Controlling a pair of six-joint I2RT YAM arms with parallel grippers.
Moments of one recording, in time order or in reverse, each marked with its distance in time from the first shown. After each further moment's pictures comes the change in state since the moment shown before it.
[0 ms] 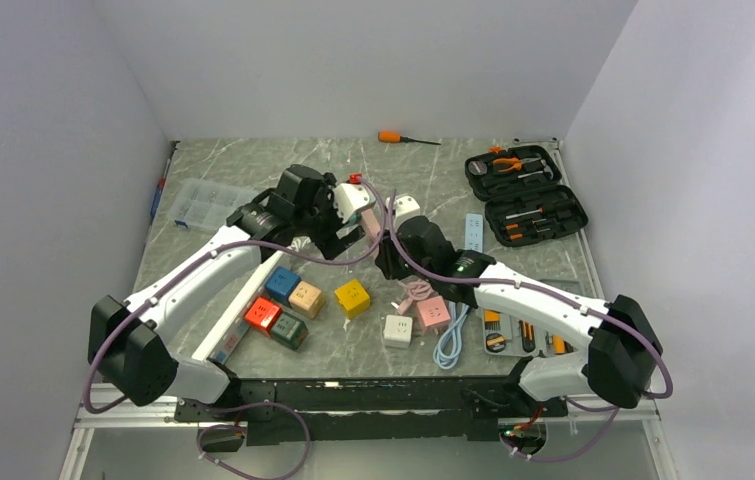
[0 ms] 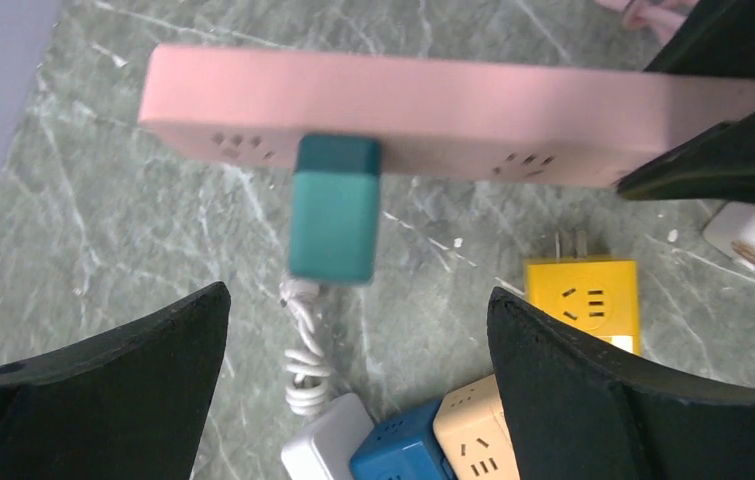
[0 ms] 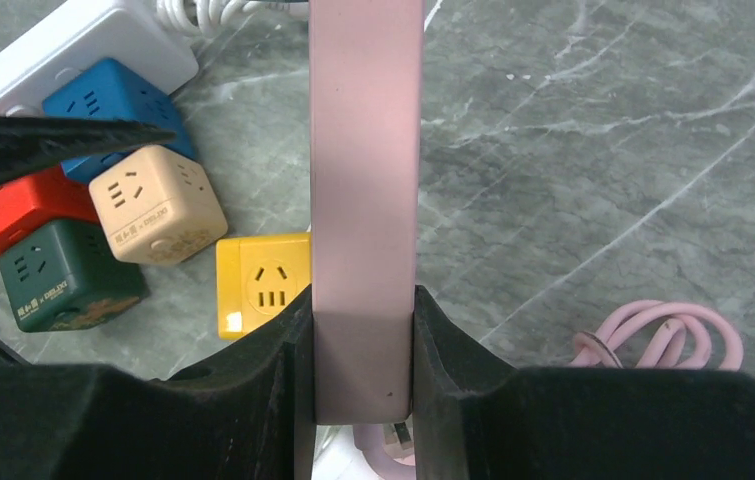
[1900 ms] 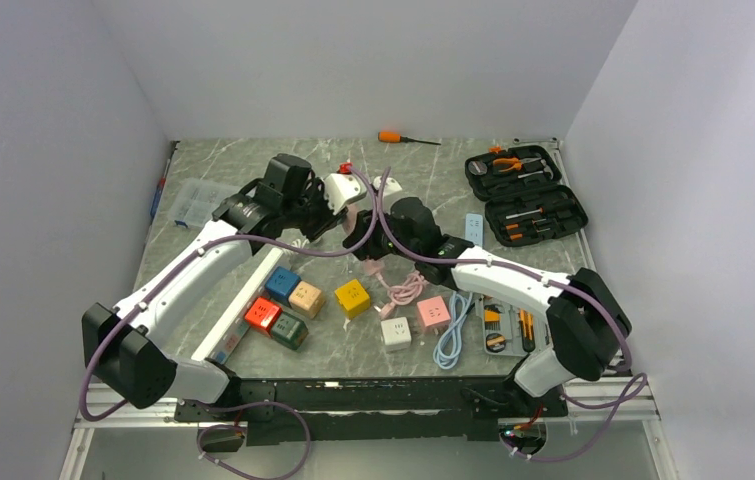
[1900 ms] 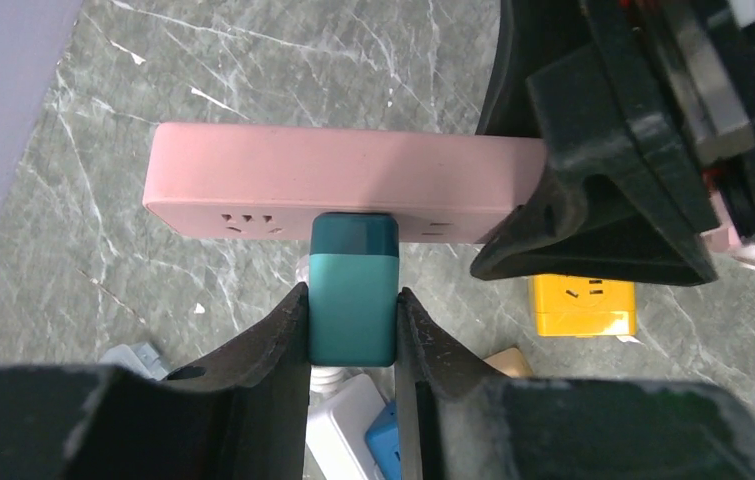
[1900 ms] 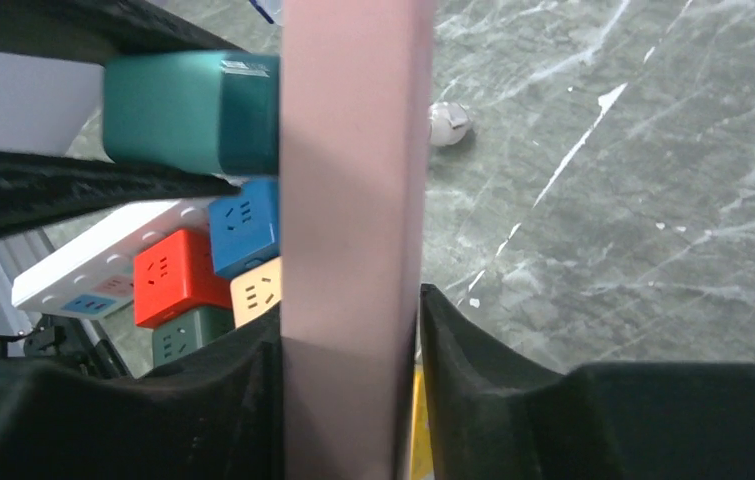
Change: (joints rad) left arm 0.045 0.001 0.098 -0.113 0.077 0.023; right arm -0.063 0.192 0.056 0.334 -0.255 0.058
